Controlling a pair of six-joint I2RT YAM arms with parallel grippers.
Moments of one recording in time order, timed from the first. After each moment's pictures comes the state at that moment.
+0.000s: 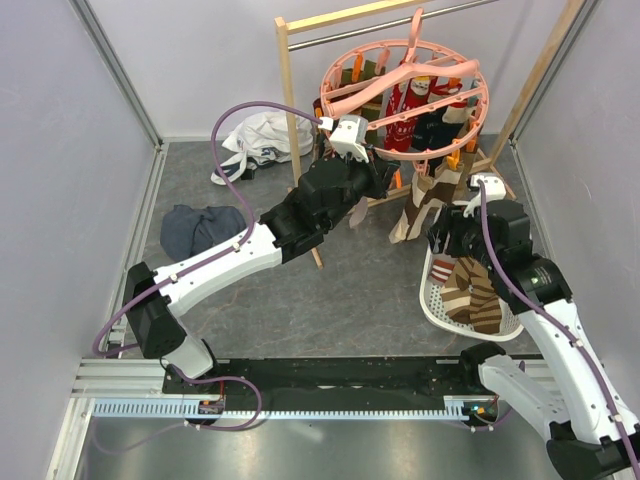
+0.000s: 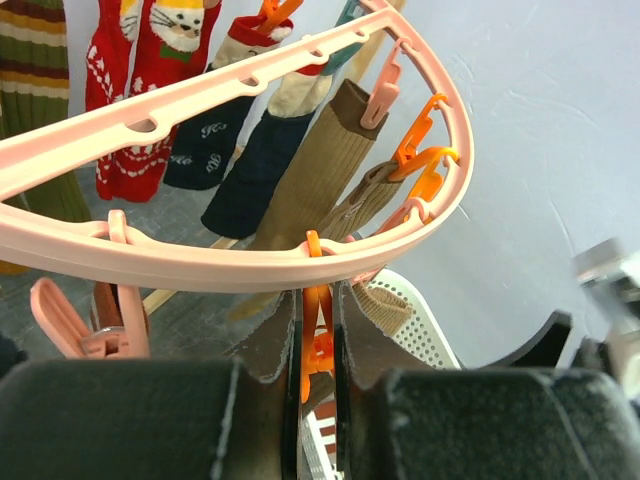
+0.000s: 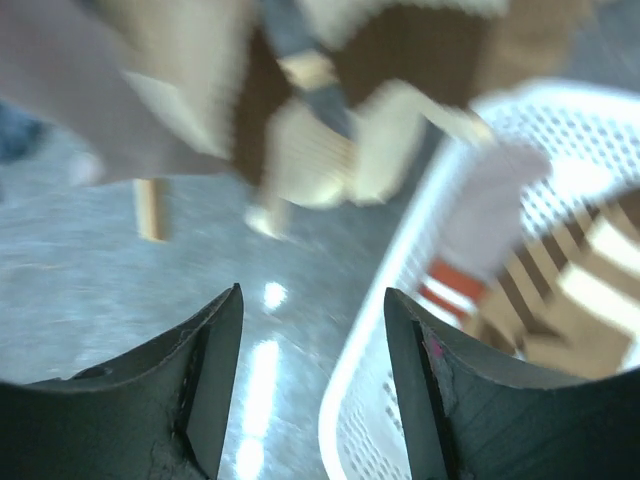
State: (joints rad) left arm -0.98 1.59 1.50 0.13 -0.31 -0.43; right arm 0.31 0.82 1.01 -0.68 0.00 0.28
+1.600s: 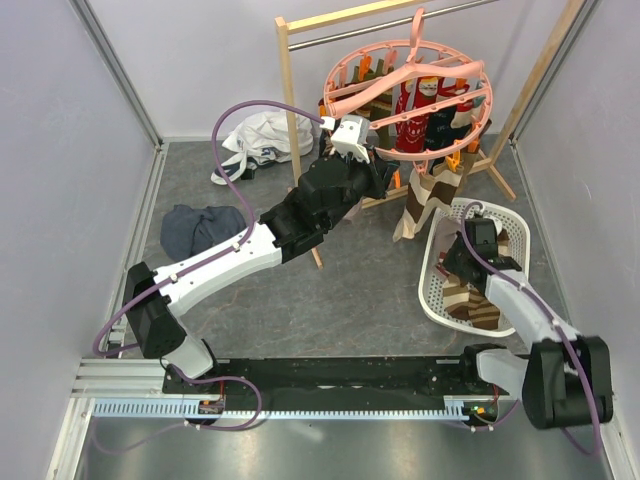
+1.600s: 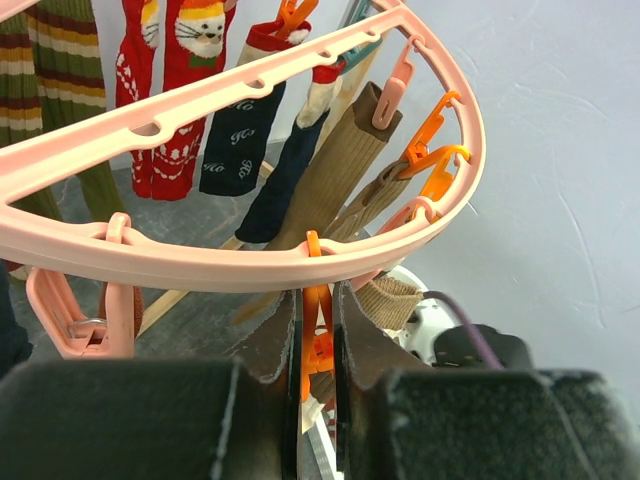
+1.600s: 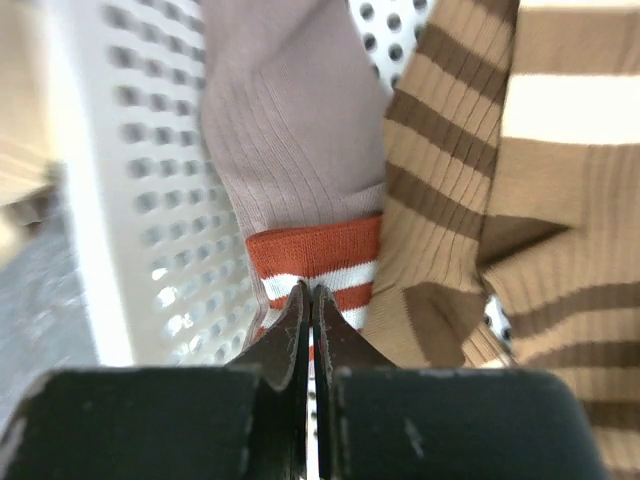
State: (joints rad) left arm -0.98 1.59 1.50 0.13 -0.31 -0.39; right arm 0.08 1.17 0.58 -0.31 0.13 0.56
